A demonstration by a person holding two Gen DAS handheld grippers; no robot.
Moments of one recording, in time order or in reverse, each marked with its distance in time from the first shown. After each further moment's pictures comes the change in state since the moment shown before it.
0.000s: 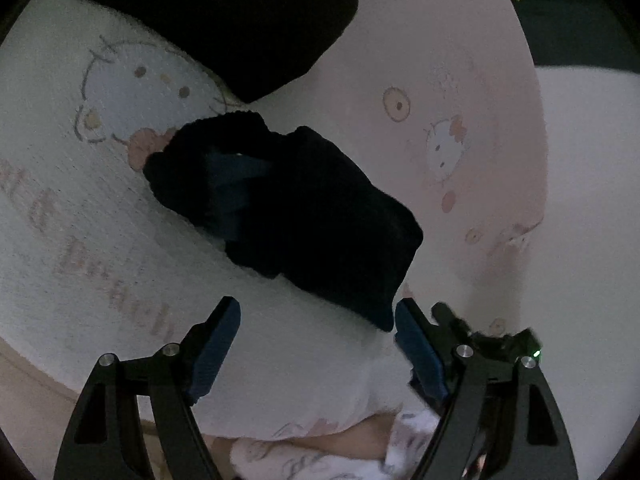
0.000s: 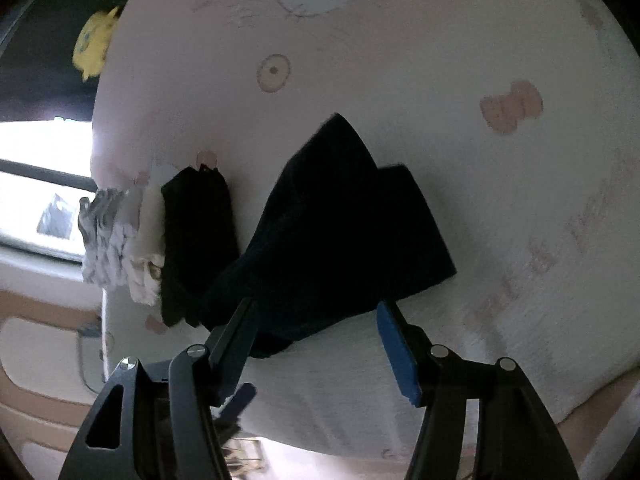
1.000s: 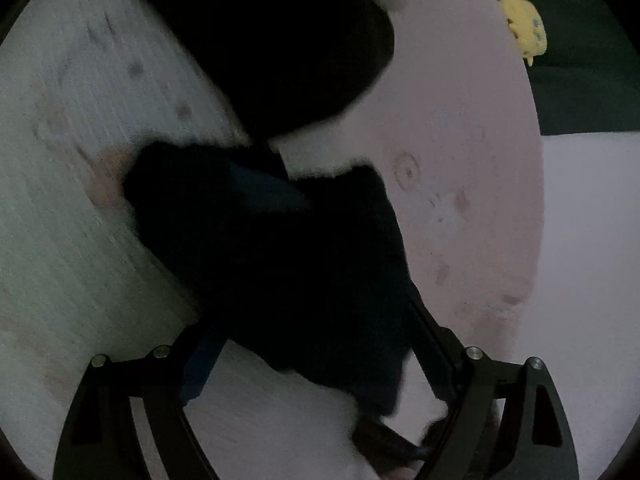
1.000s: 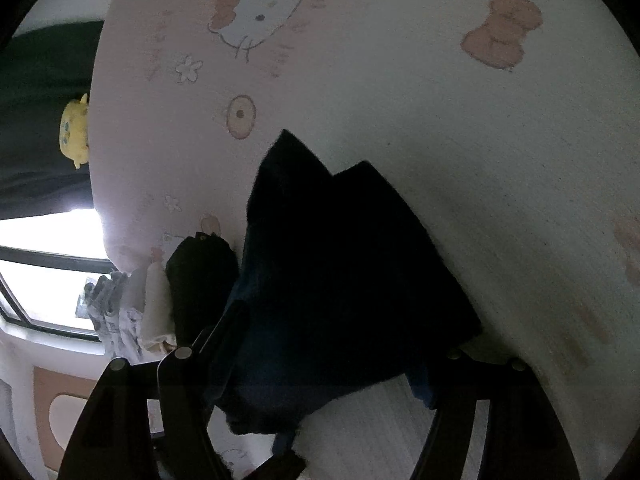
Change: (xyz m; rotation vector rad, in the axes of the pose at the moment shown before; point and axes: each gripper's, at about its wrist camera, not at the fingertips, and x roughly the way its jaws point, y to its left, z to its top) left arm 0.039 -0.001 0.024 -0.083 -0.254 -0.038; right arm 0.055 -0.031 0.019 0.189 -0.162 0.148
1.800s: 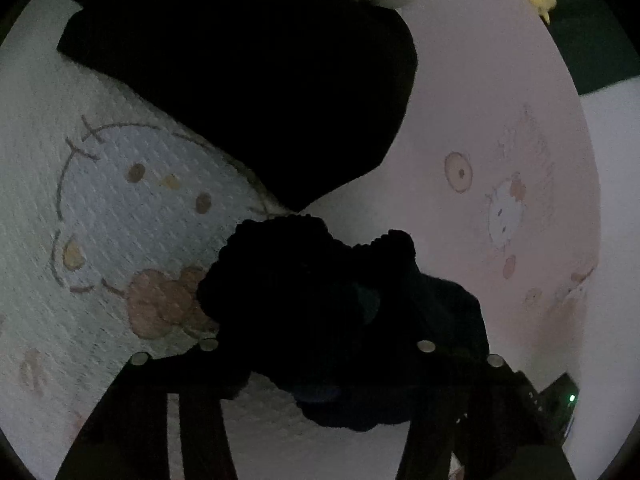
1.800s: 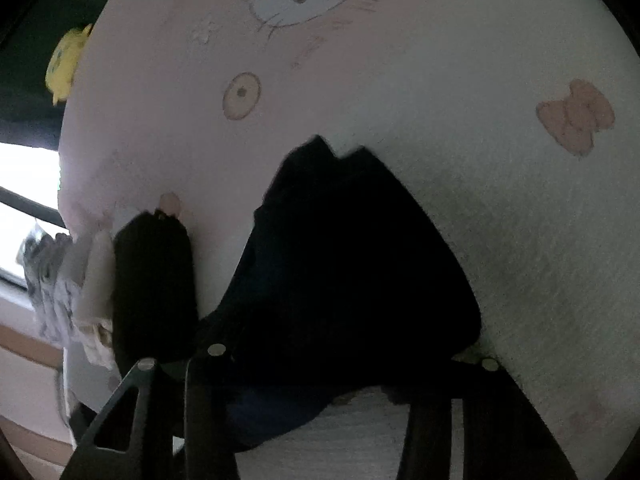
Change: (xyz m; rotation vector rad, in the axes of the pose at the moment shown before) left arm 0.018 -0.037 0.035 0.153 0.037 0.232; right arm 0.048 0.053 0.003 -0.259 0.003 -0.218
